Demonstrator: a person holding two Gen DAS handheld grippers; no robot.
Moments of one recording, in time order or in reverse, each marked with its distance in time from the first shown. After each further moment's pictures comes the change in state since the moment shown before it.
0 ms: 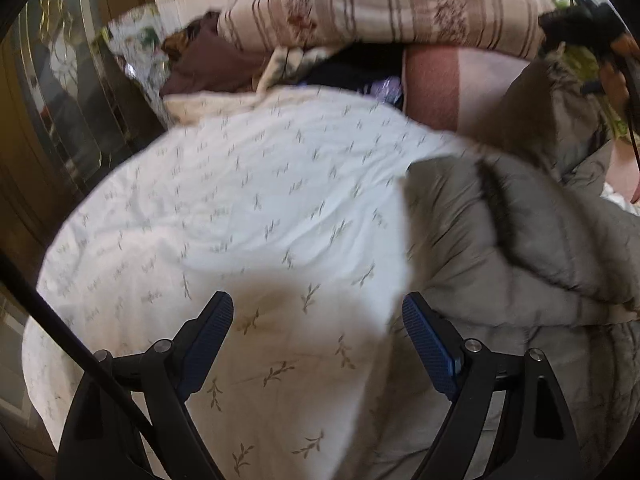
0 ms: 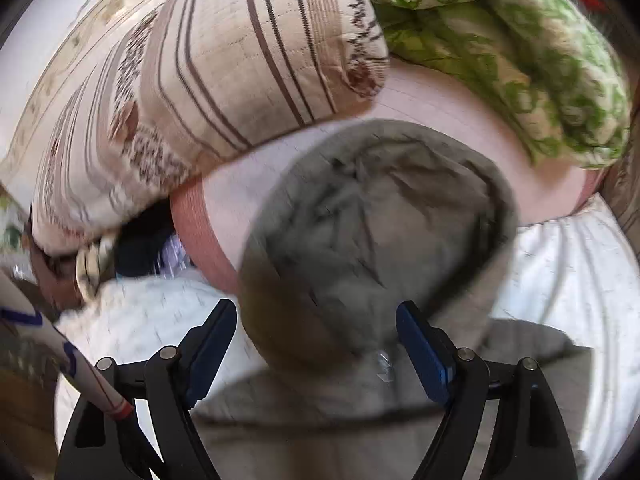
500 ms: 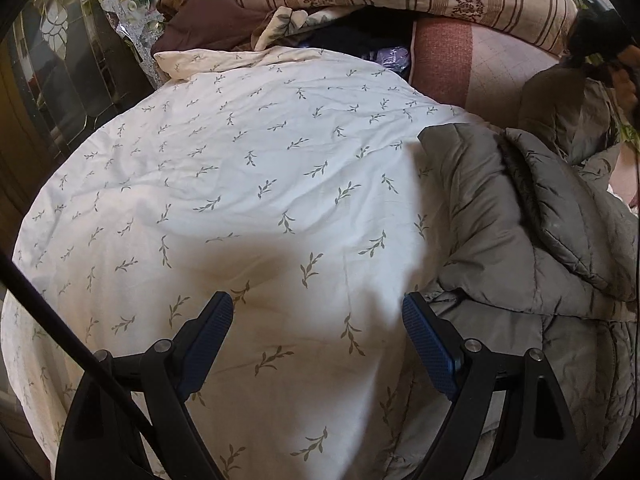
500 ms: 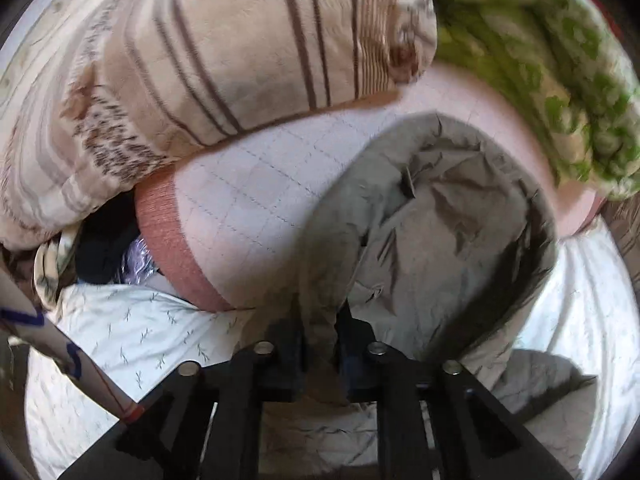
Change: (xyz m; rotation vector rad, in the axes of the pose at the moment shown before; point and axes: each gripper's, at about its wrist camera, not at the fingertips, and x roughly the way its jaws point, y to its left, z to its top) left arm 0.023 0.013 -0.008 -0.042 0.087 -0.062; right arm 0.051 0.036 0.008 -0.101 0.009 -0.129
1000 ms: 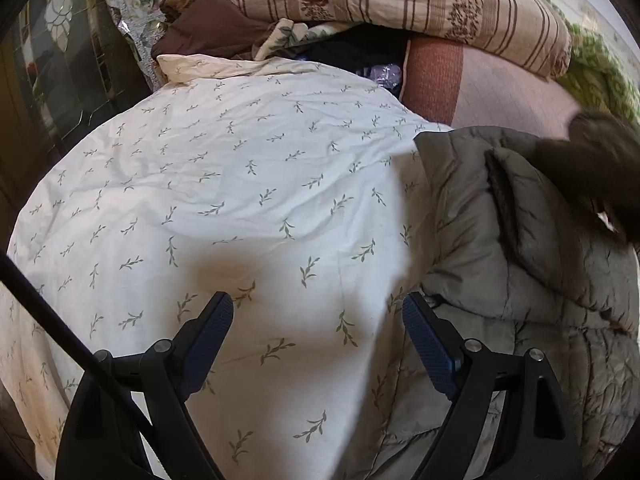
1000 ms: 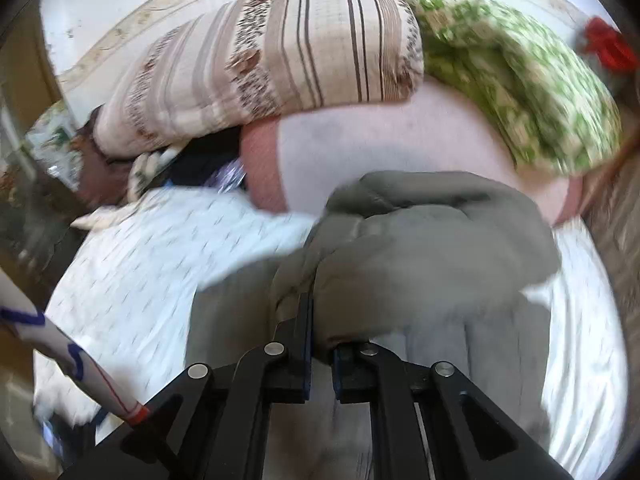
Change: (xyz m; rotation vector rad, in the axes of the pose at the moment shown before) left arm -0.023 0.014 0.001 -0.040 -0.029 -0.069; right arm -0.180 -0.034 -0.161 -0.165 -0.015 0.168
